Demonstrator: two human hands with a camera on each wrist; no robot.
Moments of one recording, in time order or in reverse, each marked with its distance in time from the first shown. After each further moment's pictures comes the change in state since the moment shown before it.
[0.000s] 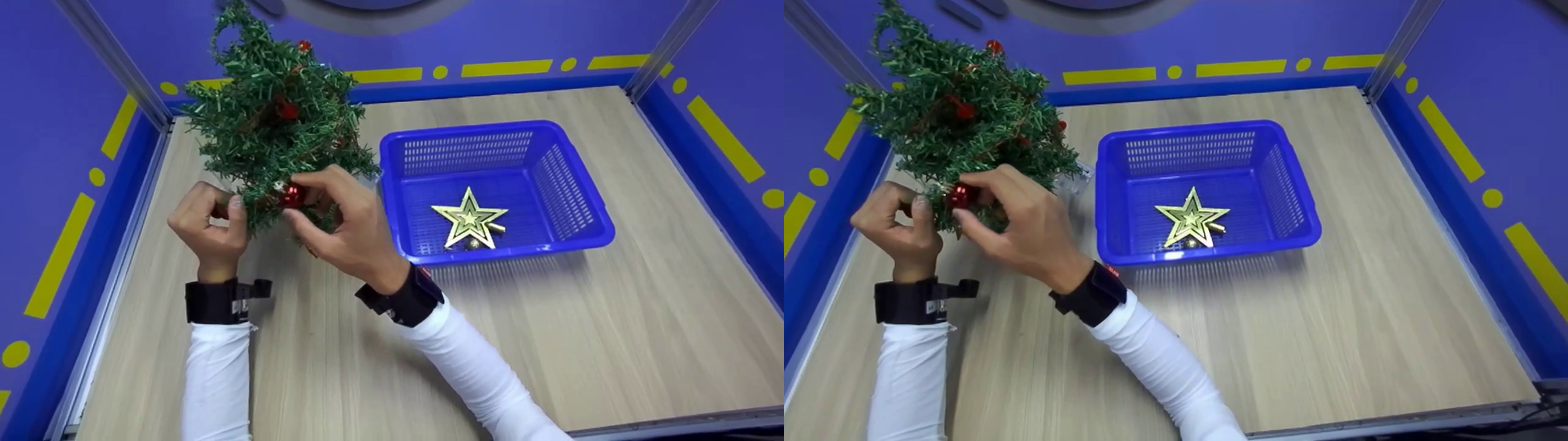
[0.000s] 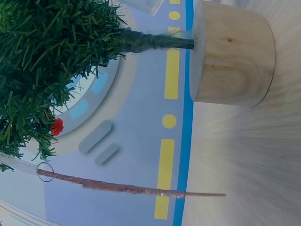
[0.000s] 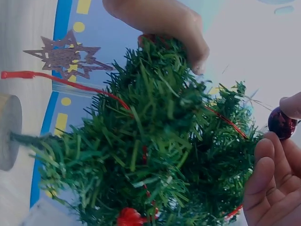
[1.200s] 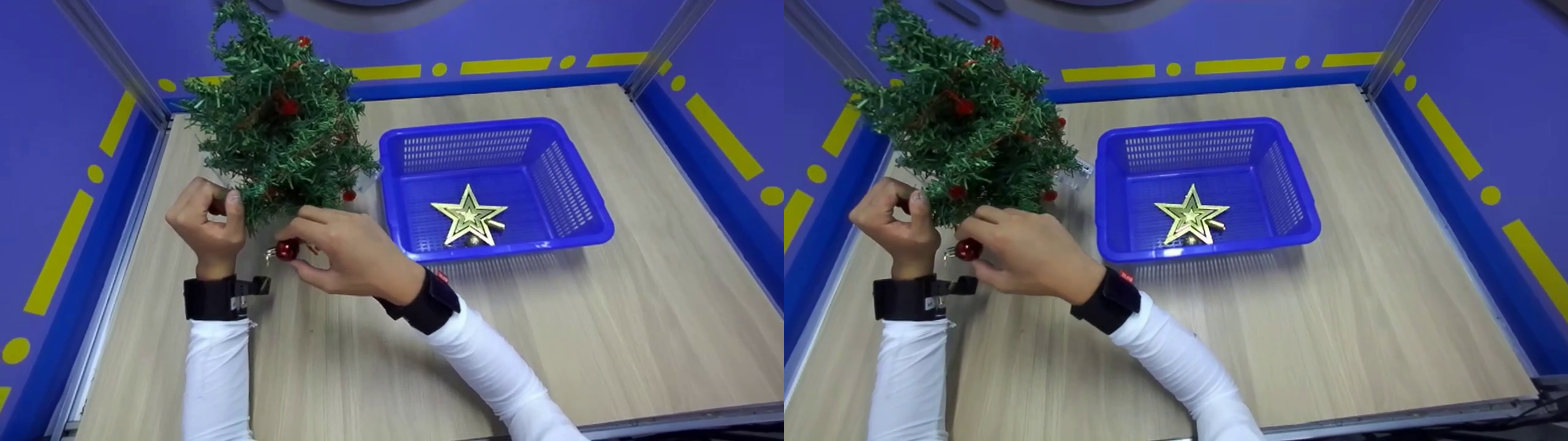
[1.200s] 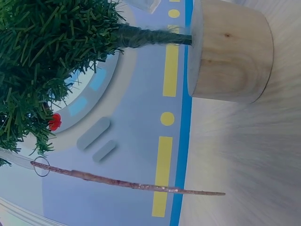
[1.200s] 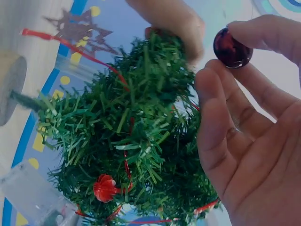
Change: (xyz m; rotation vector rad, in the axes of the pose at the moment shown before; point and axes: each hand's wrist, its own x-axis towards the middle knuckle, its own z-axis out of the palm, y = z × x) left_hand 0.004 0.006 0.000 0.008 0.000 -0.014; right_hand -0.016 -0.013 -0.014 -0.279 -0.525 -0.049
